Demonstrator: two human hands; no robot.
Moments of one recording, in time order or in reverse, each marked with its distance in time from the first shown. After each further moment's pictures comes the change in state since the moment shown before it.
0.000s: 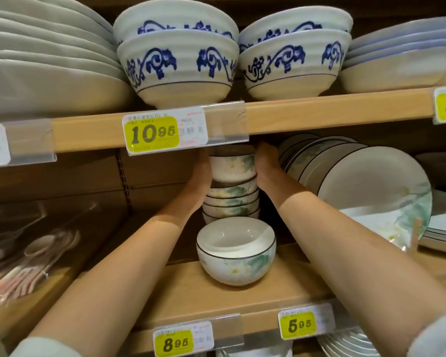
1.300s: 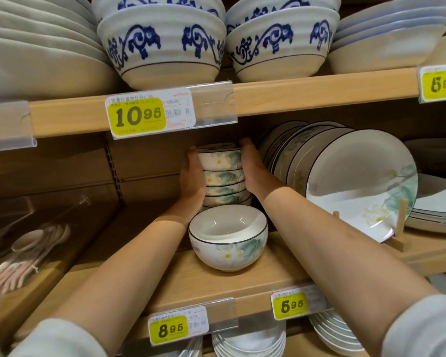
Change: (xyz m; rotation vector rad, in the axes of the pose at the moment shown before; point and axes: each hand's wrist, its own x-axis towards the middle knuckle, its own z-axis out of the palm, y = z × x) left_hand -0.001 -0.042 0.006 -0.024 0.229 -0.137; right_hand -0.004 0.035 -0.003 -0.077 -0.130 0.066
